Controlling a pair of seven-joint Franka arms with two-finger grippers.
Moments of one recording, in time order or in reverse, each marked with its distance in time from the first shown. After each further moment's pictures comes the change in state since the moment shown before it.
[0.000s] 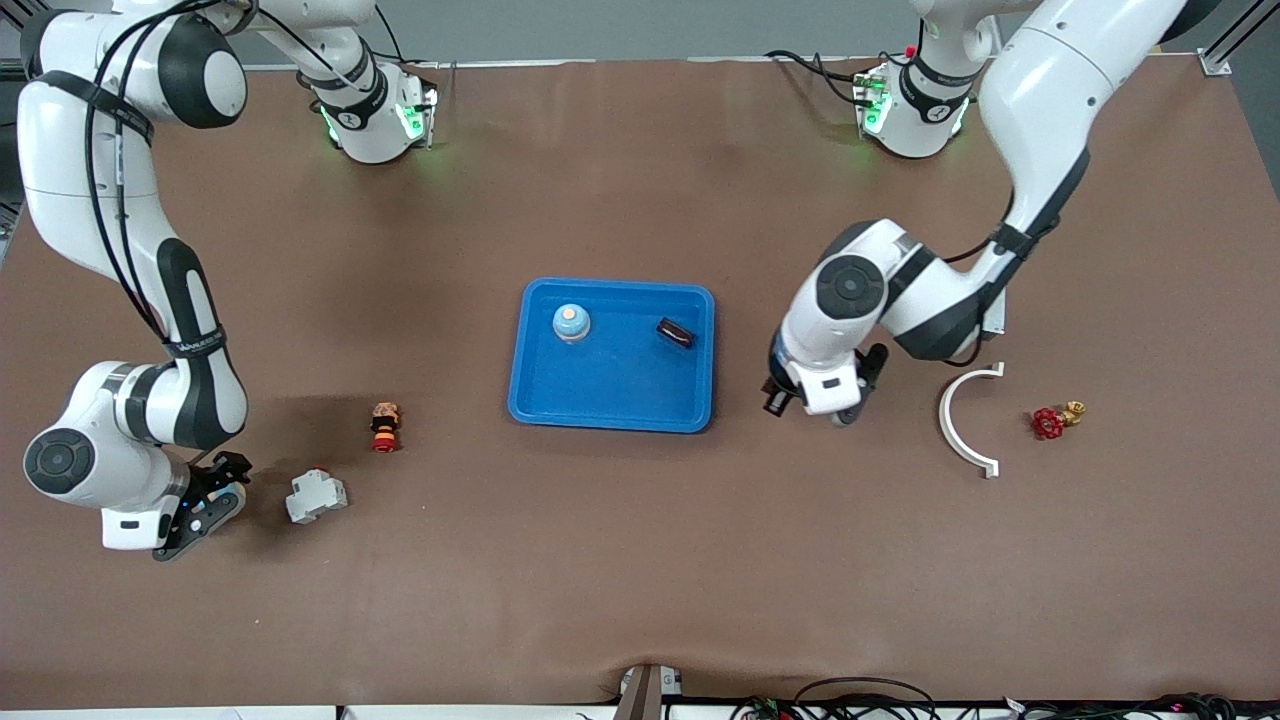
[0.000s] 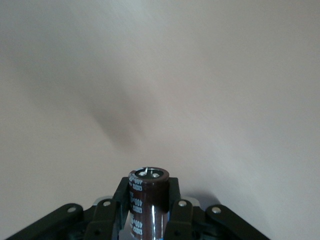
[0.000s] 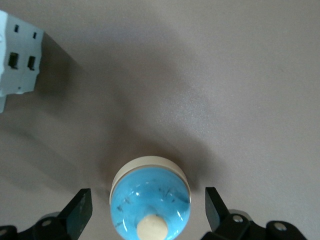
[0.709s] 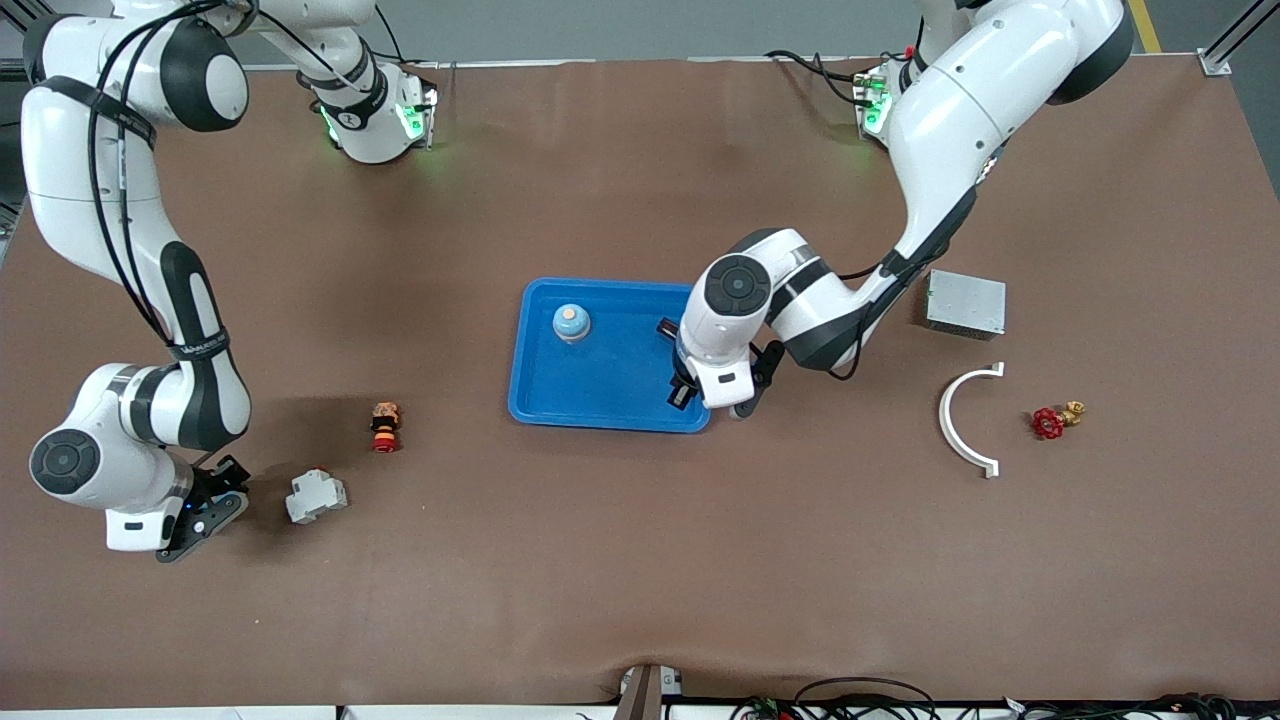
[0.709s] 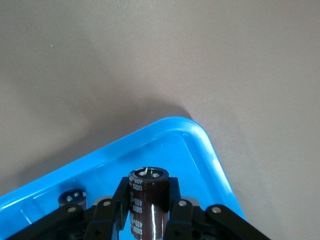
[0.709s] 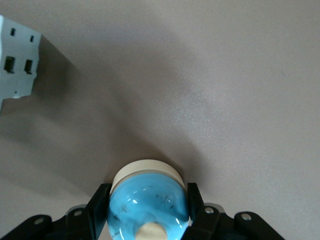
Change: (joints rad) left arm -0.240 0.178 0.081 0.192 -0.004 0.003 -0.111; right arm -0.001 0.006 0.003 0.005 0.001 0.006 -0.001
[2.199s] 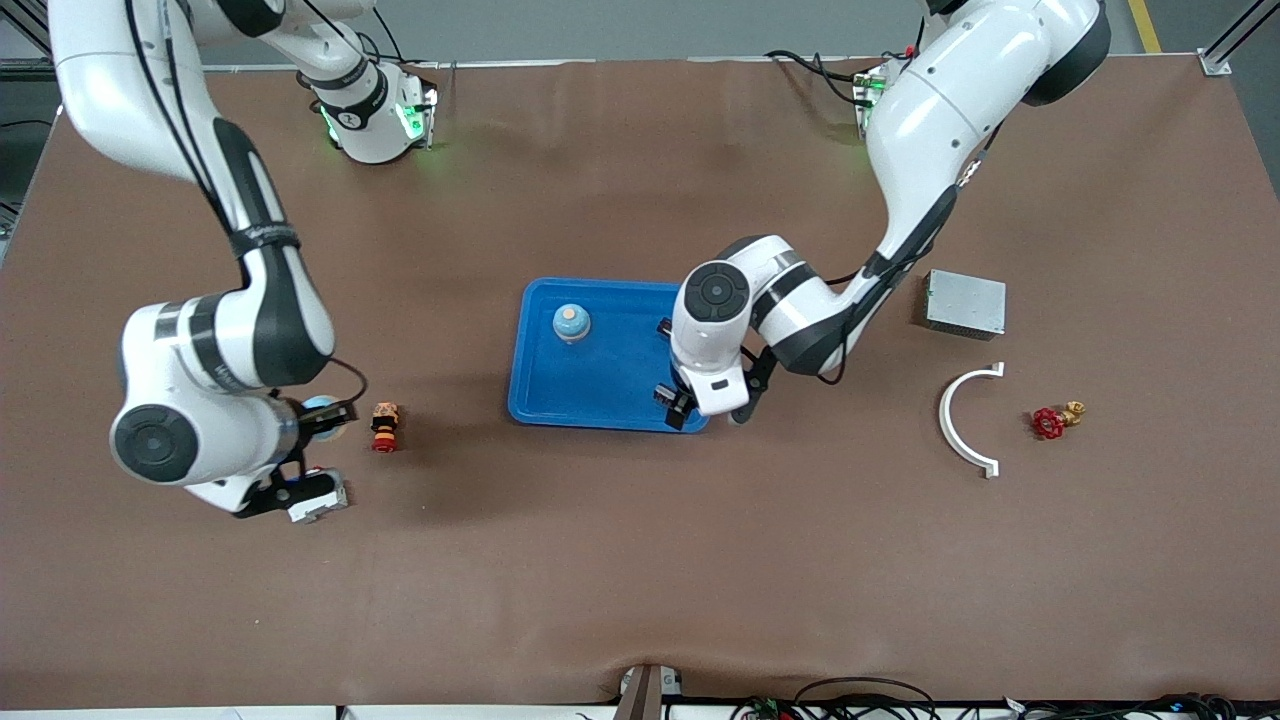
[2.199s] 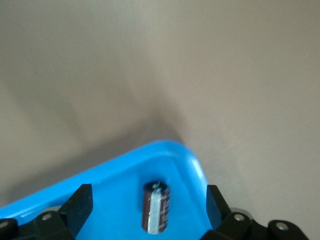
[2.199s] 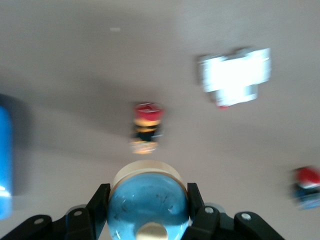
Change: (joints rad) left arm -0.072 -0.018 0.090 0.096 0.002 -0.105 -0.021; right arm 0.273 -0.274 0.120 0.048 0.108 -0.668 0.862
